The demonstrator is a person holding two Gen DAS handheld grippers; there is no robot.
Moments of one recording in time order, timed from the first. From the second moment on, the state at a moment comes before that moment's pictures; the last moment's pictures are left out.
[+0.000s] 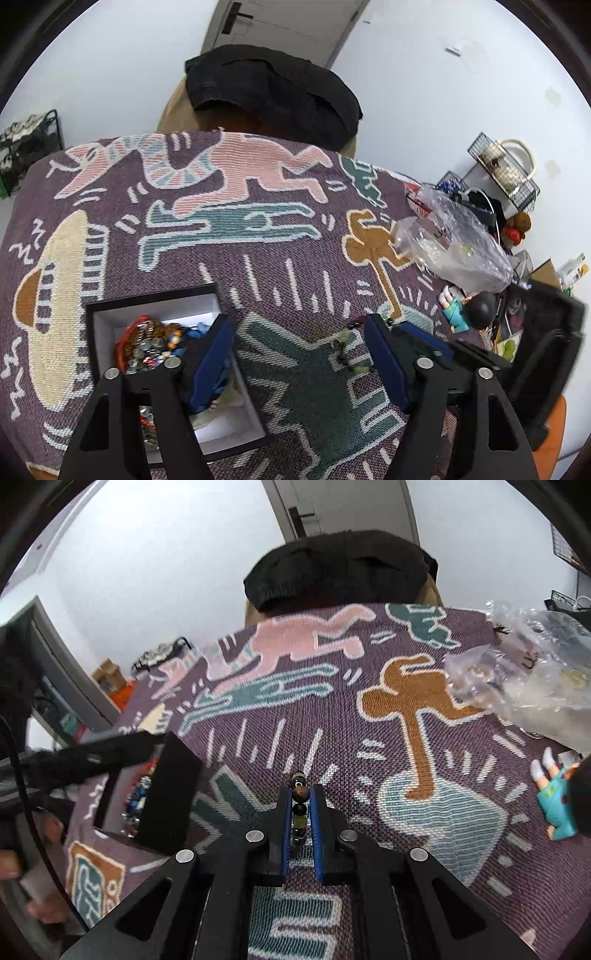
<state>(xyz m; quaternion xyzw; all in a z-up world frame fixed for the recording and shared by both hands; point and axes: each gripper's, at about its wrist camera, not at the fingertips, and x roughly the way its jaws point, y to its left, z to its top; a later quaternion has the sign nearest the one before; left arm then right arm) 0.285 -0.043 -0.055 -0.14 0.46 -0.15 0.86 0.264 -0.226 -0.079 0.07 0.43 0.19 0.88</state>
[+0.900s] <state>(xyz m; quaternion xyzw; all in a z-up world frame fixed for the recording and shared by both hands) 0.301 -0.138 -0.113 -0.03 0.54 -0.15 0.83 0.222 -0.325 -0.072 0.18 0.39 0.14 0.89</state>
